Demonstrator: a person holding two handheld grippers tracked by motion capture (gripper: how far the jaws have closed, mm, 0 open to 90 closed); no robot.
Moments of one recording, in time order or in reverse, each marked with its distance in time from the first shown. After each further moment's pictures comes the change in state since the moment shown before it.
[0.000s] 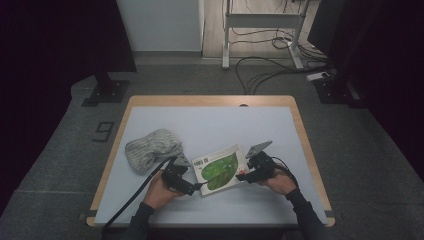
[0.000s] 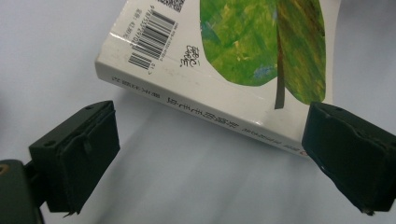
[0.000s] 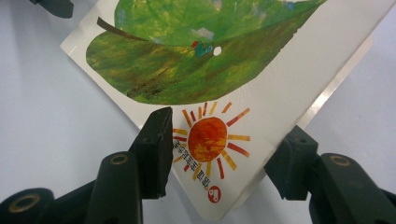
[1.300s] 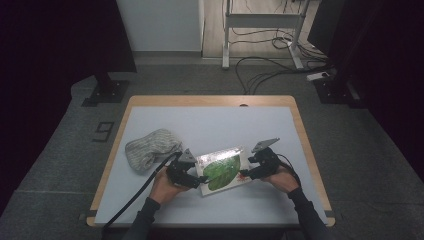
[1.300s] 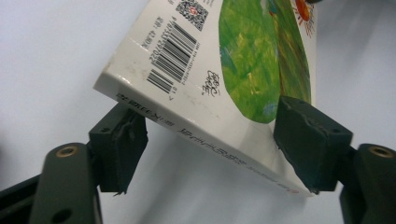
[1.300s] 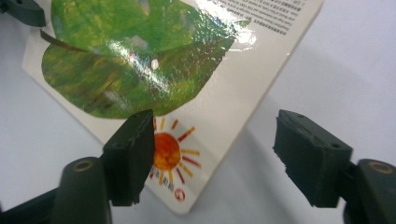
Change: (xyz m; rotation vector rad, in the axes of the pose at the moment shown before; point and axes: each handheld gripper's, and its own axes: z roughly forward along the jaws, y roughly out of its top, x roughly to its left) left arm -0.006 0.023 -0.003 -0.059 0.008 0.029; right arm -0.019 -0.007 -0.004 -0.052 -0.059 0.092
